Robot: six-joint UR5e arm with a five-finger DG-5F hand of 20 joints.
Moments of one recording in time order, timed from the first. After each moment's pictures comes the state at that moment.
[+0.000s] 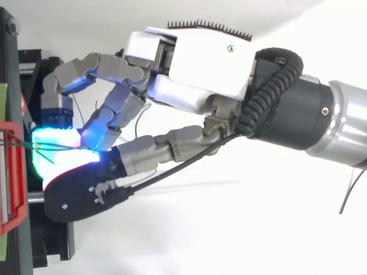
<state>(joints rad) 0.16 -2.33 -1.03 -2.83 -1.19 -0.04</state>
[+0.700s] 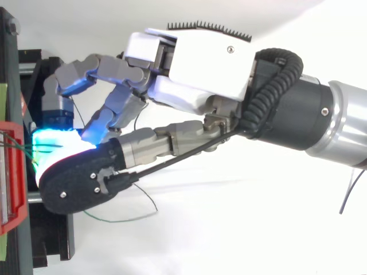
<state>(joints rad) 0.16 -2.33 -1.03 -2.83 -1.19 -0.04</state>
